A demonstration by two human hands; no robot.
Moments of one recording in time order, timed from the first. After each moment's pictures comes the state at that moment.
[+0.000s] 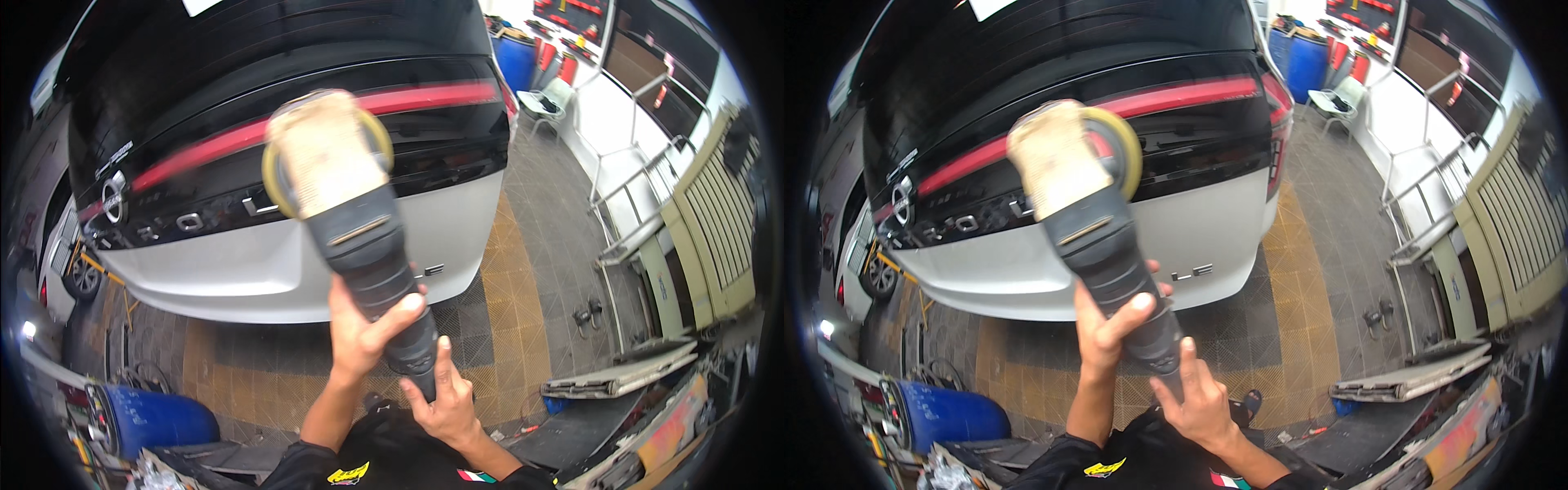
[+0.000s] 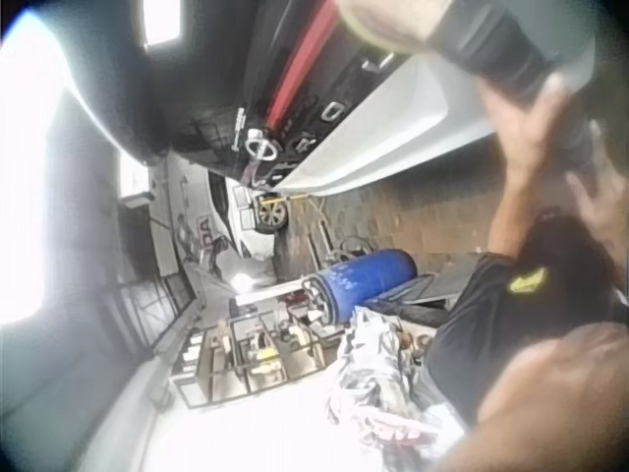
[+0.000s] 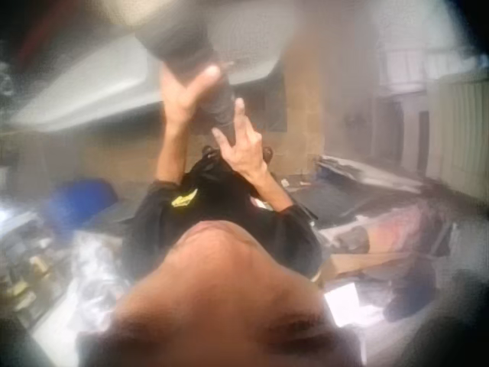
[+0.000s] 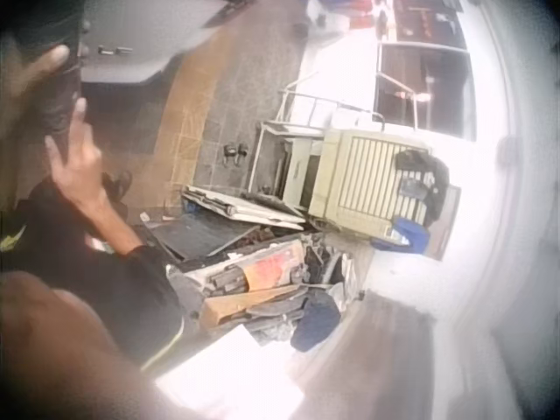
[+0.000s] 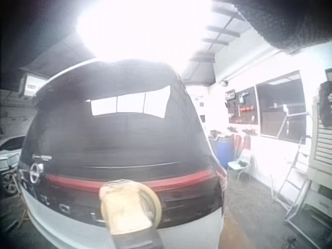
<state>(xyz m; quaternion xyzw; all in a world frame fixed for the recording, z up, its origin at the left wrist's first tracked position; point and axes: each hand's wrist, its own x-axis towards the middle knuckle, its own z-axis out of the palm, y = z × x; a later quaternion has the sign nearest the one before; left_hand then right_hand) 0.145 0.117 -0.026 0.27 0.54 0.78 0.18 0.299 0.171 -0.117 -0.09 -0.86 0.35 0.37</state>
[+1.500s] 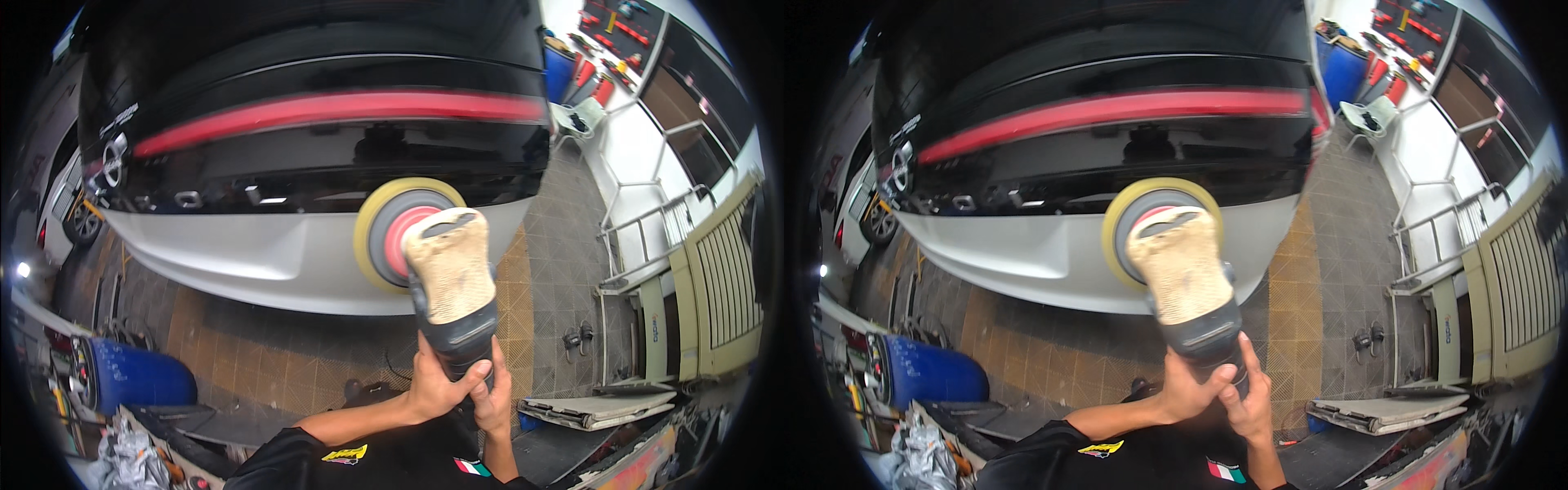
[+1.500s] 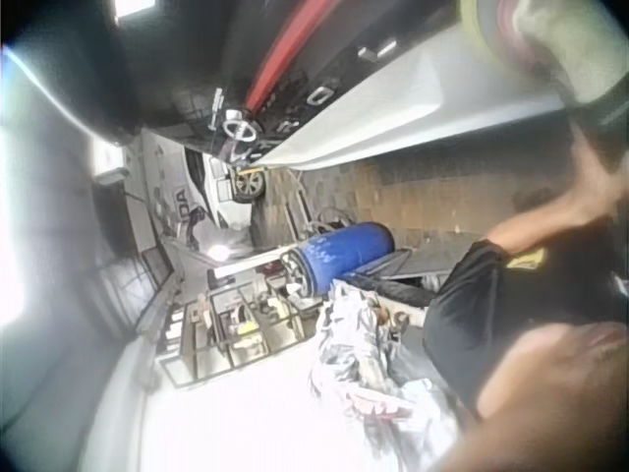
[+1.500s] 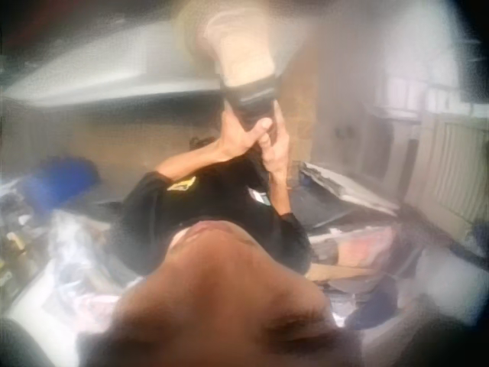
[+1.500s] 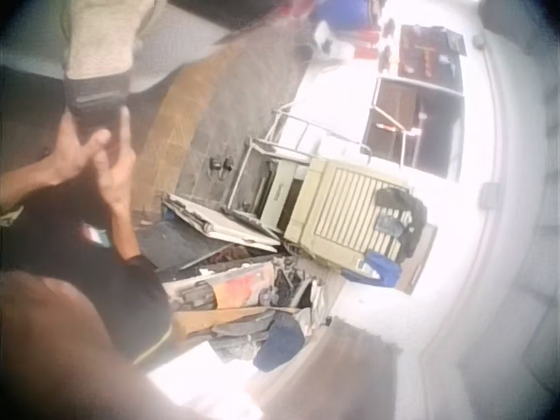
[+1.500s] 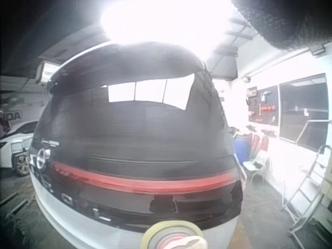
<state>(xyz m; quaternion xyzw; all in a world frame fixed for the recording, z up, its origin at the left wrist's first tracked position) 0.221 0.166 -0.121 0.27 0.53 0.78 0.20 0.322 0.256 -0.116 -0.15 -0.74 0.60 0.25</state>
